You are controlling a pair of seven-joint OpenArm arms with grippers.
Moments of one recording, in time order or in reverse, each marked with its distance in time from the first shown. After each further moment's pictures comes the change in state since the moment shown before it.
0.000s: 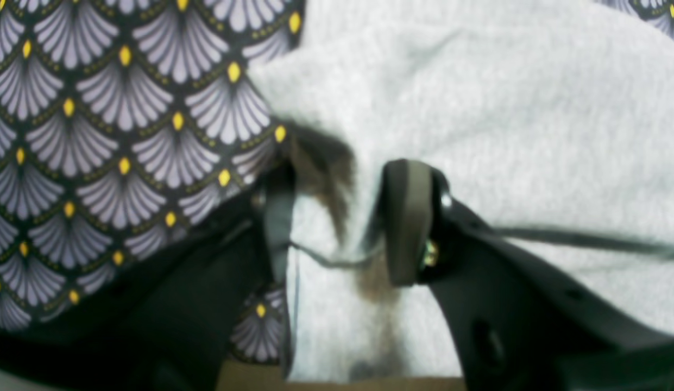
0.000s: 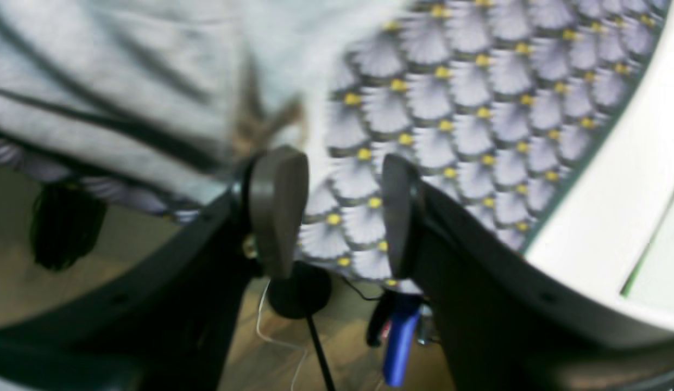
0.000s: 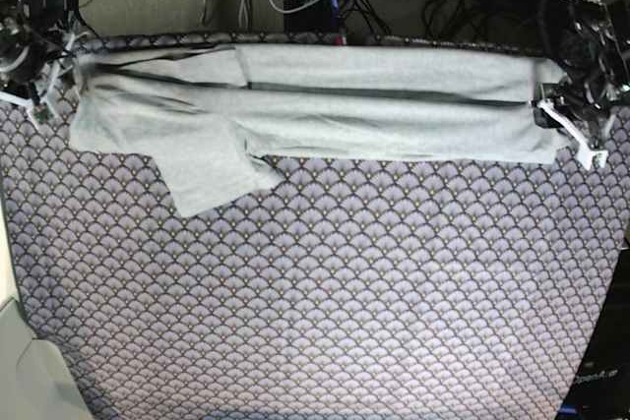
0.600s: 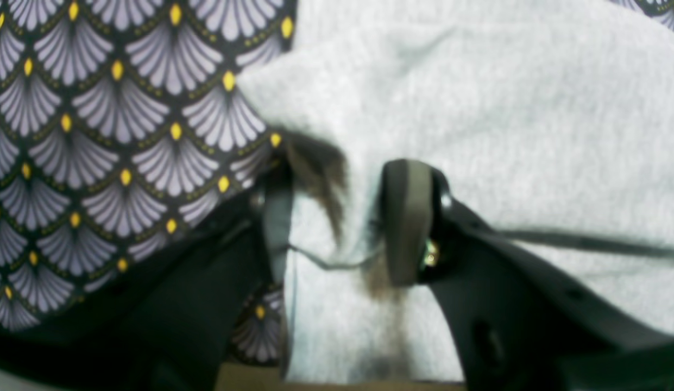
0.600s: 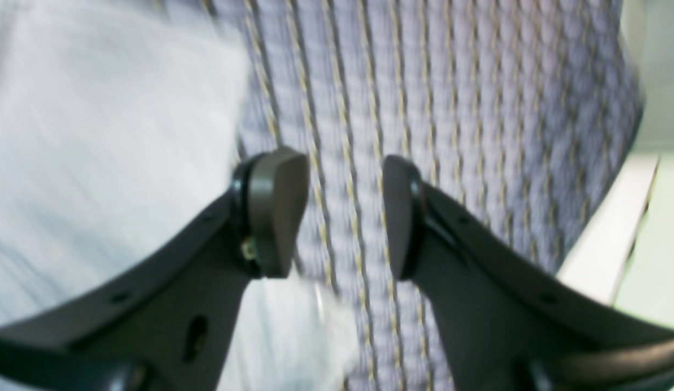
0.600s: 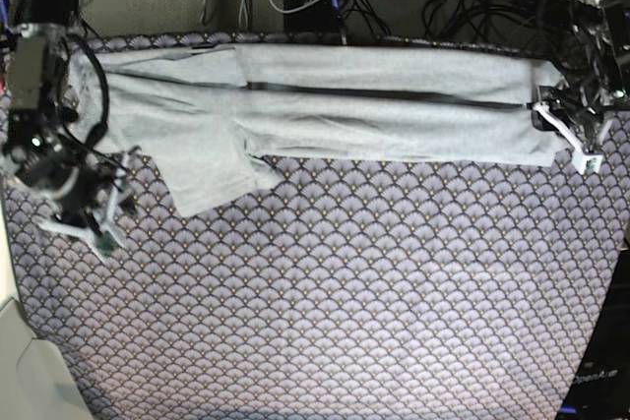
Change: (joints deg) left arm -0.4 -0.6 4.0 0.3 1.1 0.5 -0.4; right arm 32.0 -4.2 -20.4 -1.9 0.9 -0.1 -9.9
